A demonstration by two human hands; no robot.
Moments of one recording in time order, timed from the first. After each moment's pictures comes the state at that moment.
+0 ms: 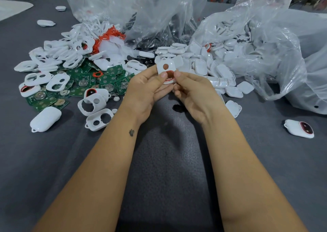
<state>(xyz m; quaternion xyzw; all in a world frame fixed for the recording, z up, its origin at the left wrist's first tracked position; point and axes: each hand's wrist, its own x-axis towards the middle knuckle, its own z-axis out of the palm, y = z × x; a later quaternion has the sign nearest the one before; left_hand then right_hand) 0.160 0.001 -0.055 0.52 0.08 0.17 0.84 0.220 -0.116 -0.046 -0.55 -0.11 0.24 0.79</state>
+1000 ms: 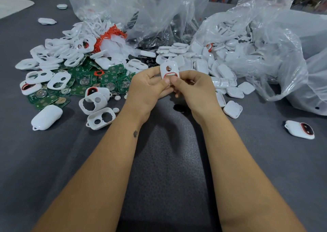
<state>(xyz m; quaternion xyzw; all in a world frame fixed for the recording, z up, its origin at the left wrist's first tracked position) 0.160 0.000 -0.060 0.60 0.08 0.20 0.77 0.217 -0.114 -0.052 -0.71 -0.18 0.09 0.67</state>
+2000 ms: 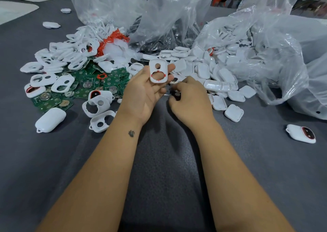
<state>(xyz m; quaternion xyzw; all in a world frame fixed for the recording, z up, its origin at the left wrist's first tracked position) 0.161 0.010 -0.053 0.44 0.08 0.18 0.87 0.214 -0.106 -0.061 -0.92 -0.30 -0.08 0.26</state>
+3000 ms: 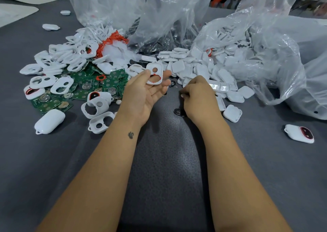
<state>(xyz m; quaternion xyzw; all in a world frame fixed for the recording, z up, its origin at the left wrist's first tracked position) 0.161 0.008 -0.052 0.43 0.14 0.20 0.87 0.228 -0.121 -0.057 -0.93 -0.27 -0.07 0.25</state>
